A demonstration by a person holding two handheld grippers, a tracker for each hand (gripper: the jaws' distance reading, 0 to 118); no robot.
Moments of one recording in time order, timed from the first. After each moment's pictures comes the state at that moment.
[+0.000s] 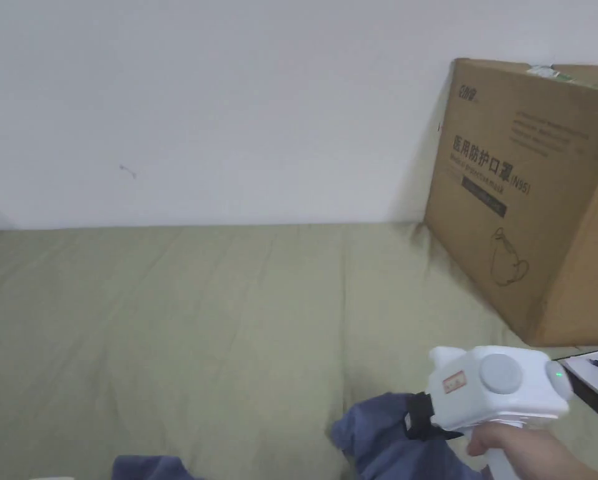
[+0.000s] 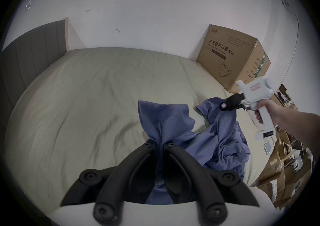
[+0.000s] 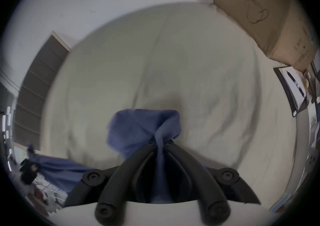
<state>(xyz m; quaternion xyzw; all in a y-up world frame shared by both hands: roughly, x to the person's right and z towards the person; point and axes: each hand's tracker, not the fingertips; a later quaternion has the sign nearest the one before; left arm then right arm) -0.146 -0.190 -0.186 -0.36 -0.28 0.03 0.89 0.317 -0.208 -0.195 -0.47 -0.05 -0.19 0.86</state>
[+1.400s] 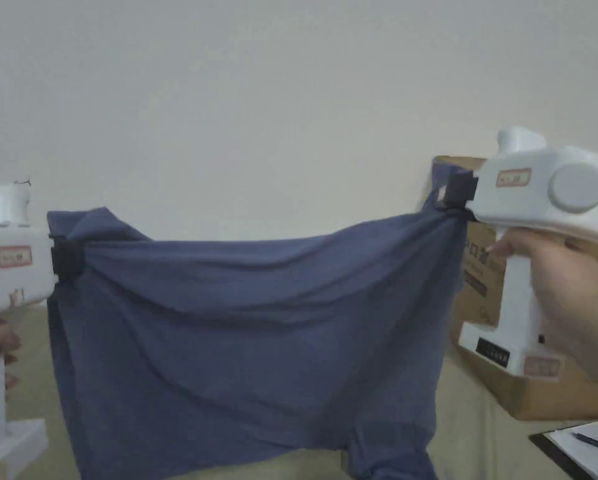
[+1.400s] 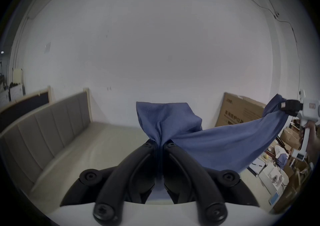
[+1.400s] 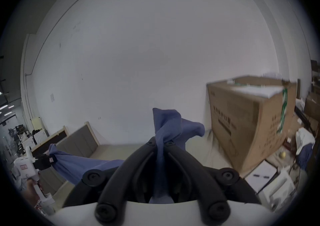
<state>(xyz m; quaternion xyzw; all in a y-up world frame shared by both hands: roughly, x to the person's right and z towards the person) -0.159 0.033 -0.308 -0.16 -0.20 0.05 0.96 0.304 0.080 -0.158 -0.10 -0.11 -0.14 0.98</state>
